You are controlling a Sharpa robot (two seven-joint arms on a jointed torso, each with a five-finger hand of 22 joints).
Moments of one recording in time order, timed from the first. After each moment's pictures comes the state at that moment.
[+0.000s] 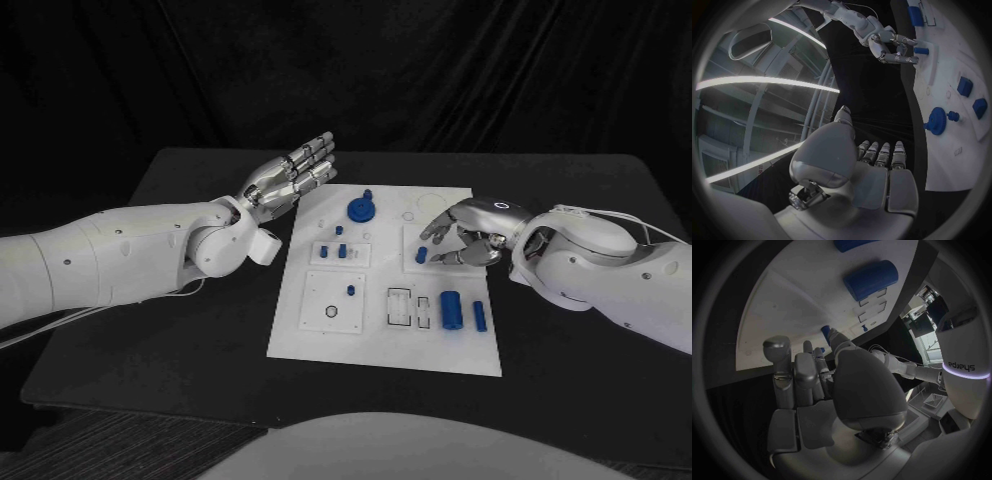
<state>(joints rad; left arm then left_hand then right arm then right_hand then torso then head) 1.20 -0.91 -0.21 1.35 -0.16 0.08 0.68 1.36 0.20 -0.27 0.29 0.33 0.03 -0.03 0.01 0.01 0.00 -0.01 0.00 0.00 0.00 0.06 0.00 0.00 0.15 0.00 0.12 0.01 0.01 1.28 -0.73 -0.21 1.47 -1.51 -0.24 0.05 1.43 -0.08 0.13 0.16 0.20 0.85 0.11 0.09 0.09 0.98 0.09 0.26 0.08 1.45 0.00 1.17 1.03 0.14 1.42 0.10 0.75 1.31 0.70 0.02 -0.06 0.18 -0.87</state>
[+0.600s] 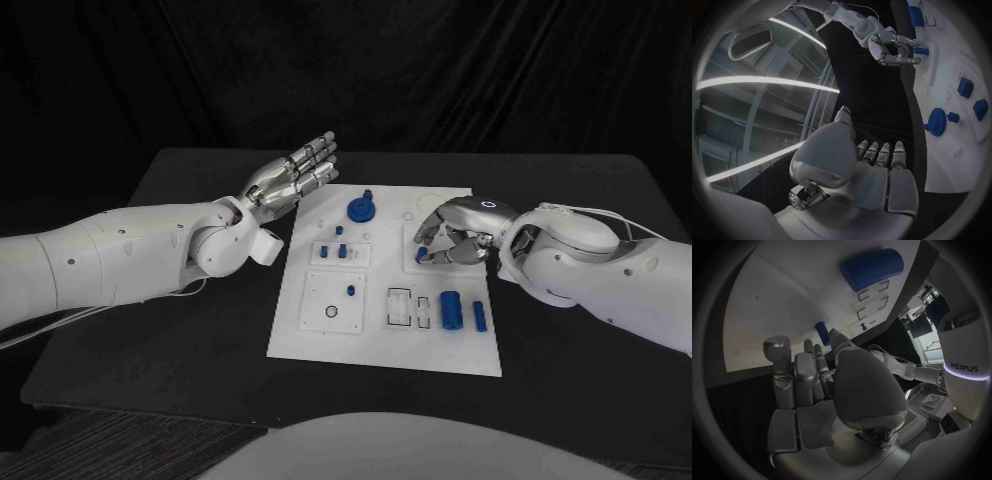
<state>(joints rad) 1.20 -0.90 -0.21 1.34 -0.16 0.09 0.68 1.37 0.20 -0.27 0.29 0.33 0.03 -0.05 0.01 0.01 0.00 -0.01 0.00 0.00 0.00 0.06 0.00 0.00 0.15 0.00 0.12 0.01 0.01 1.28 -0.68 -0.21 1.45 -1.51 -0.23 0.05 1.42 -0.08 0.12 0.16 0.19 0.94 0.14 0.13 0.11 1.00 0.09 0.27 0.08 1.45 0.00 1.17 1.03 0.14 1.42 0.10 0.74 1.31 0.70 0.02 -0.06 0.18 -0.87</state>
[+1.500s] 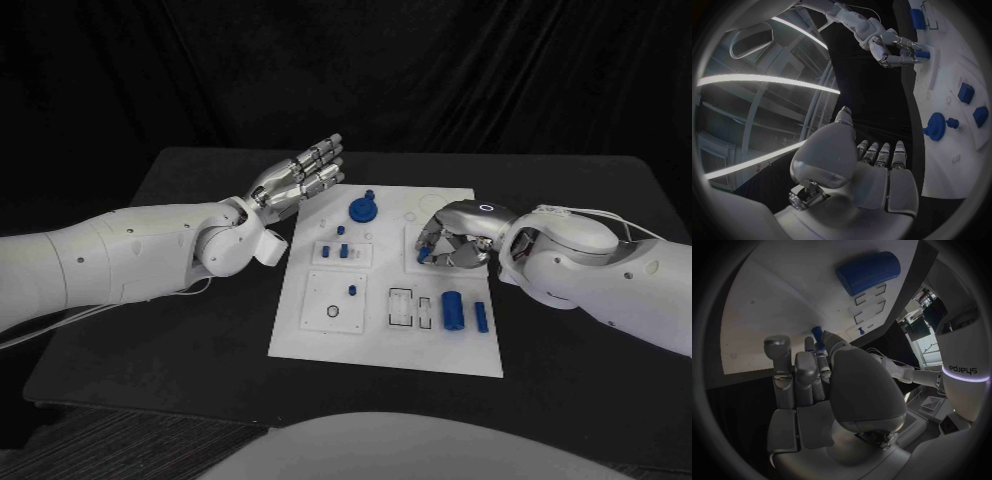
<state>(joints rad) 1.19 -0.88 -0.21 1.33 -0.16 0.11 0.68 1.38 0.21 -0.27 0.29 0.35 0.04 -0.06 0.01 0.01 0.00 0.01 0.00 0.00 0.00 0.07 0.00 0.00 0.15 0.00 0.14 0.01 0.01 1.28 -0.68 -0.21 1.45 -1.53 -0.20 0.05 1.49 -0.10 0.25 0.13 0.28 1.03 0.14 0.13 0.11 1.11 0.08 0.22 0.07 1.44 -0.01 1.14 1.00 0.14 1.41 0.09 0.71 1.31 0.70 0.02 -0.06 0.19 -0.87</state>
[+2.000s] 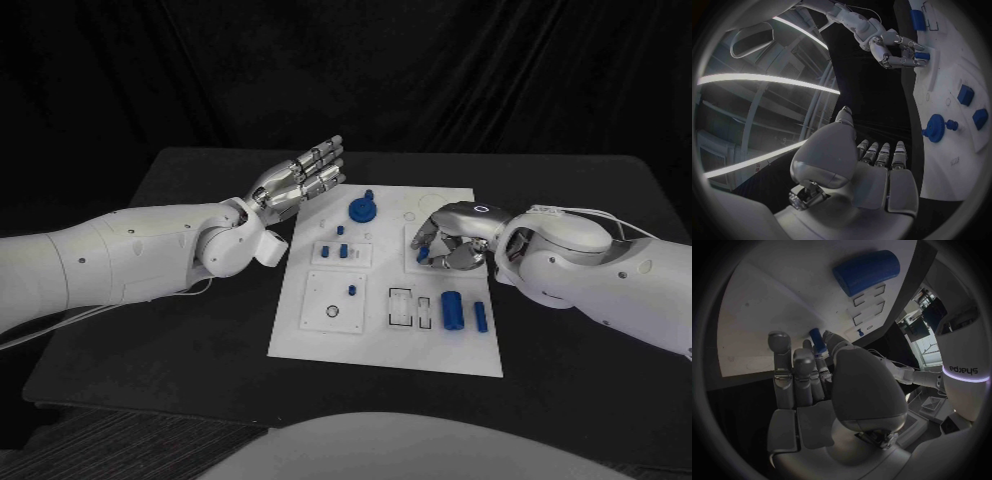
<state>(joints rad) 1.19 -0.88 -0.21 1.32 -0.16 0.12 0.68 1.38 0.21 -0.26 0.28 0.35 0.05 -0.05 0.01 0.01 0.00 0.01 0.00 0.00 0.00 0.07 0.00 0.00 0.15 0.01 0.15 0.01 0.01 1.28 -0.67 -0.21 1.45 -1.54 -0.18 0.04 1.46 -0.13 0.26 0.14 0.22 0.97 0.15 0.08 0.08 1.04 0.10 0.15 0.07 1.39 0.01 1.08 0.94 0.14 1.36 0.11 0.58 1.31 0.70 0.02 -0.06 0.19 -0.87</state>
